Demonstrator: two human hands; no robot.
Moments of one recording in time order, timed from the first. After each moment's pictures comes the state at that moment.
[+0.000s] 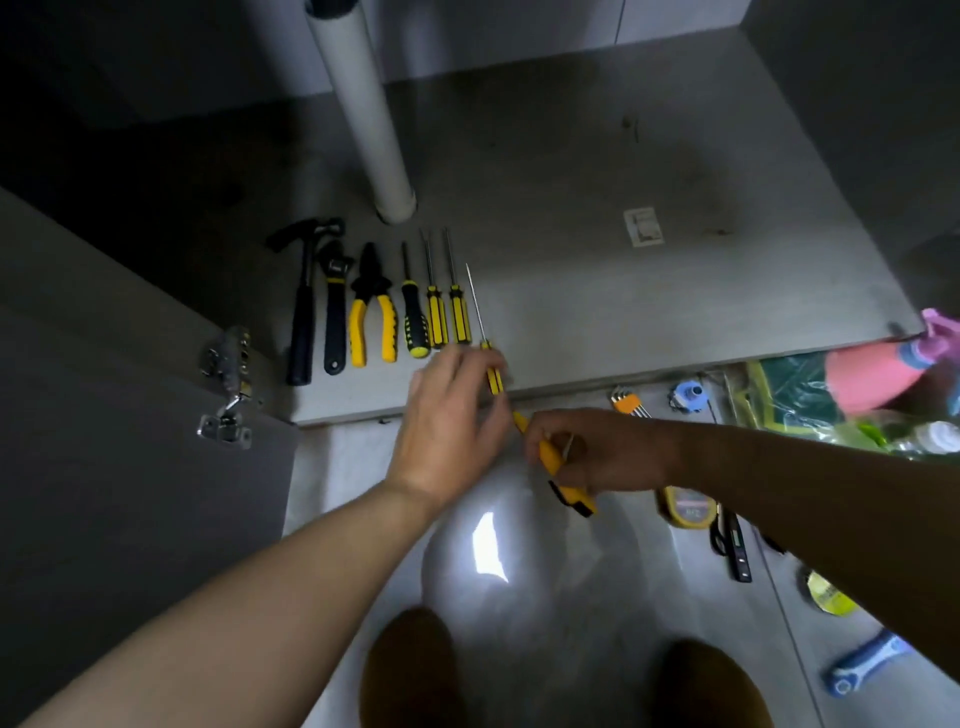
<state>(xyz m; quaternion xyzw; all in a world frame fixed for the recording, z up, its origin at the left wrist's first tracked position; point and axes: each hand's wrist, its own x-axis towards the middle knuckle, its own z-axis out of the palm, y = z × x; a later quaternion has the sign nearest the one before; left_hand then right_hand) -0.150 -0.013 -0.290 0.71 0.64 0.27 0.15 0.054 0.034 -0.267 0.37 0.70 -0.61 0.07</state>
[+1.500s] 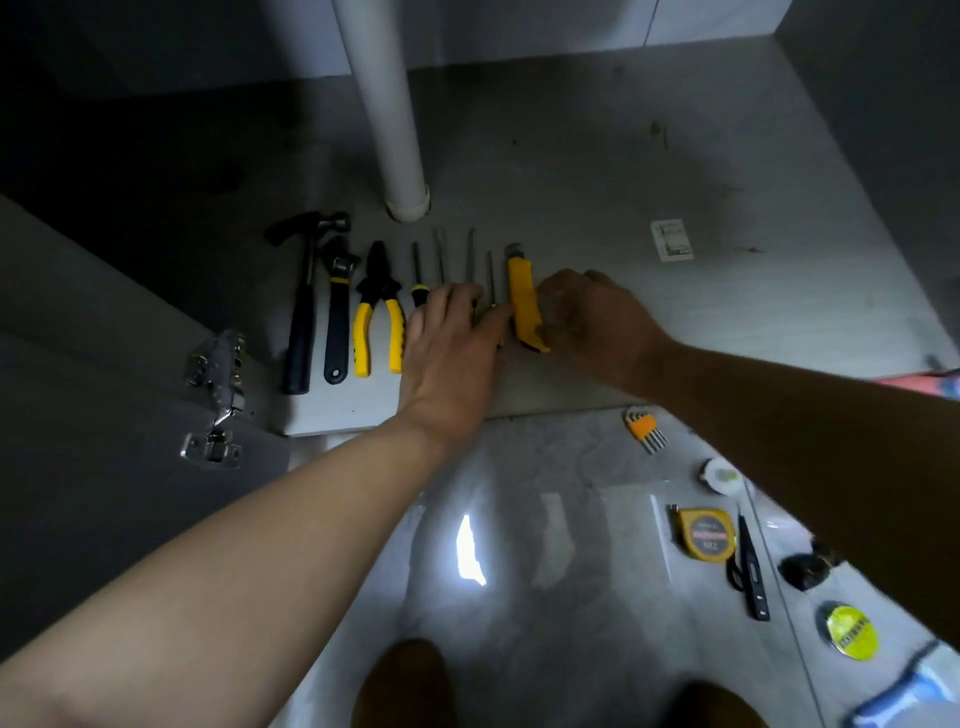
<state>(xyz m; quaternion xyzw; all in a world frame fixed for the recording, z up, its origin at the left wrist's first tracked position) -0.168 0.061 -0.300 0.72 0.69 0.11 0.01 0.003 0.137 -0.279 0.51 0.81 -0.26 -0.08</state>
